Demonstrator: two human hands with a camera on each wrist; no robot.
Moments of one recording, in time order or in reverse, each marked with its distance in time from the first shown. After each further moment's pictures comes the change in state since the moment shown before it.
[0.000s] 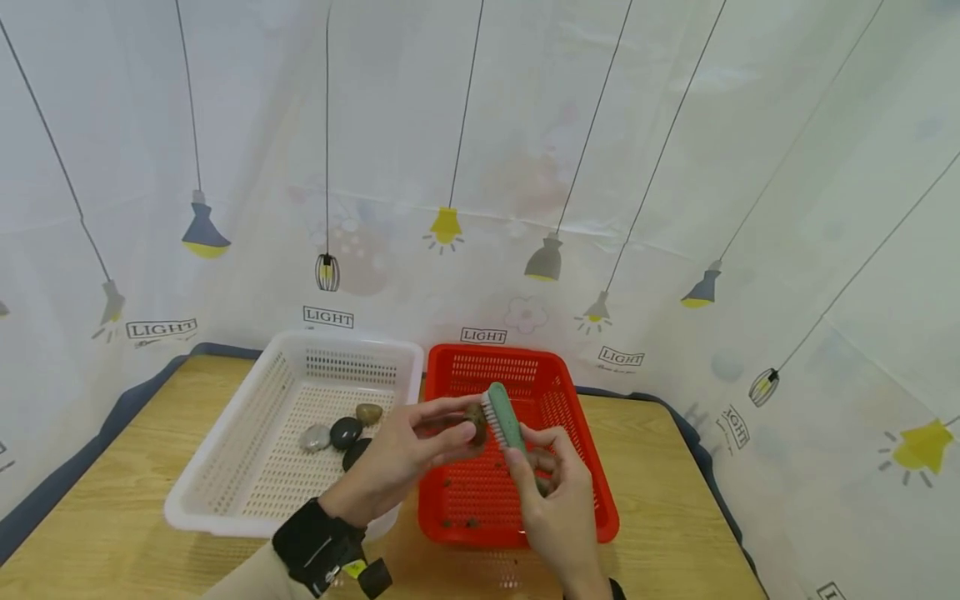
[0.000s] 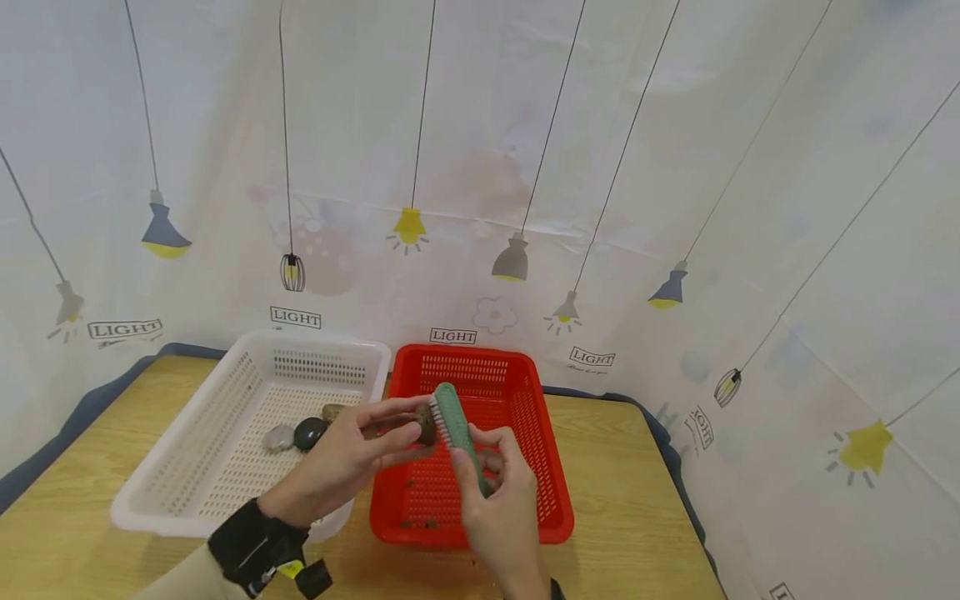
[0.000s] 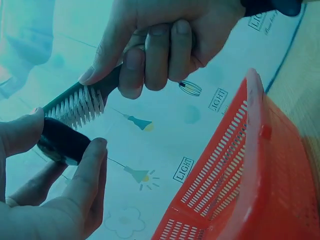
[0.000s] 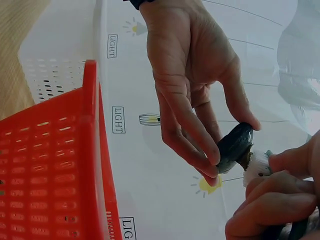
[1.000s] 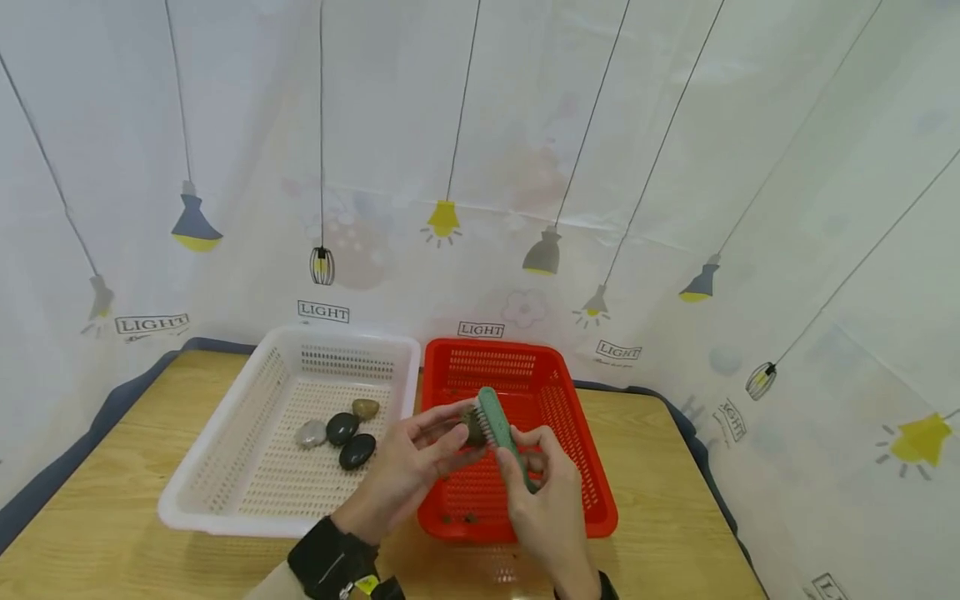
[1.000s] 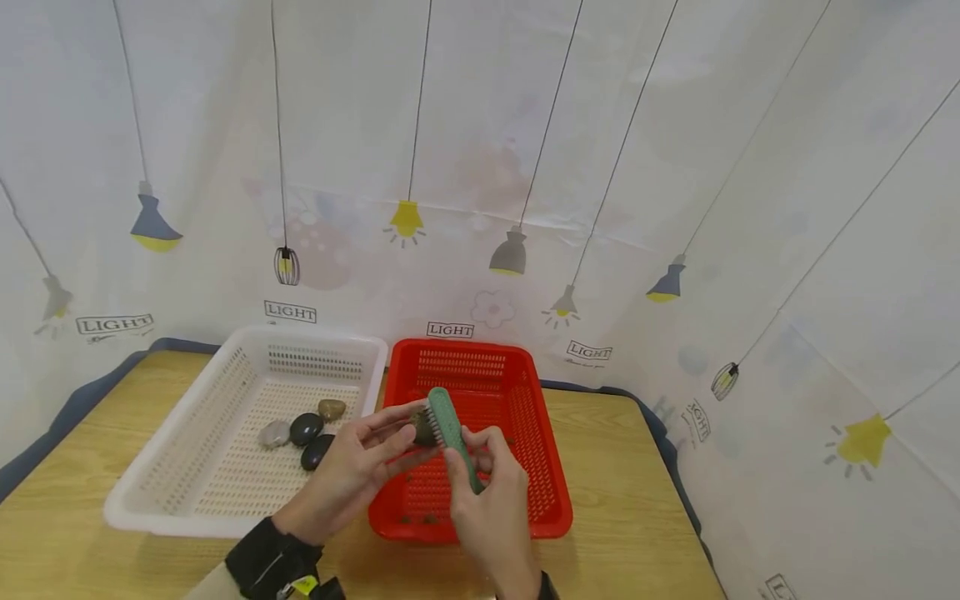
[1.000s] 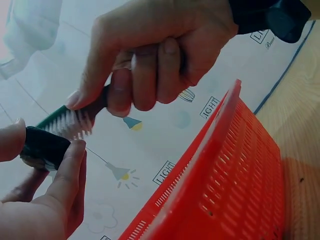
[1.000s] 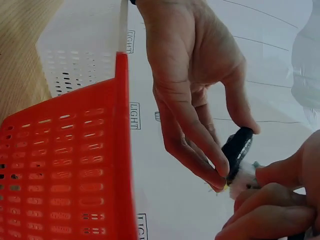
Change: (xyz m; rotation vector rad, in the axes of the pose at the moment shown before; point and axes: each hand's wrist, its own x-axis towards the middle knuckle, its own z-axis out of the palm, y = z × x) left_hand -0.003 -0.030 0.008 -0.194 0.109 0.021; right_hand 0.001 0.009 0.009 -0.146 -0.001 -0.011
